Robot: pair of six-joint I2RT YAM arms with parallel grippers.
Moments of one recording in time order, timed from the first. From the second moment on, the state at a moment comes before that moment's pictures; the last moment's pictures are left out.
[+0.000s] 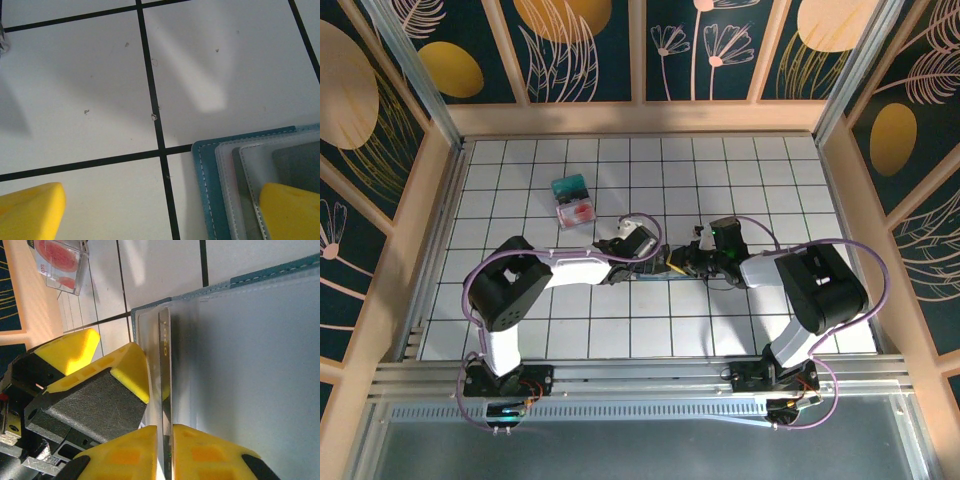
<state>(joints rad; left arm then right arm) -0.88 1.87 1.02 -0.17 -0.45 -0.61 0.41 1.64 0.53 0.37 -0.69 0.91</state>
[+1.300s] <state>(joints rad) -0.88 1.87 1.01 -0.16 -0.51 -0.60 0.41 1.65 0.56 0.38 -0.65 0.89</state>
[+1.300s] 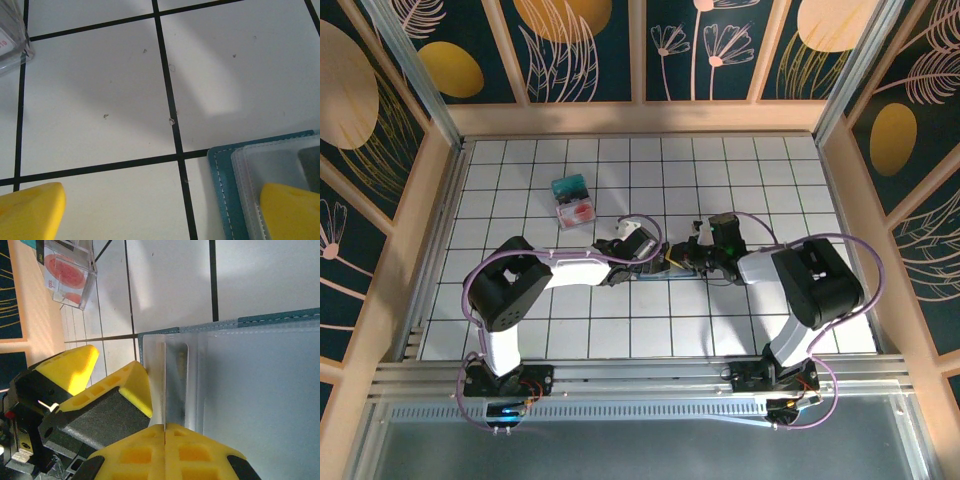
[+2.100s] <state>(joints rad) -0.88 1.81 0.99 -0.19 -0.54 -0.60 0.39 1.47 0.55 0.17 -0.54 0.78</state>
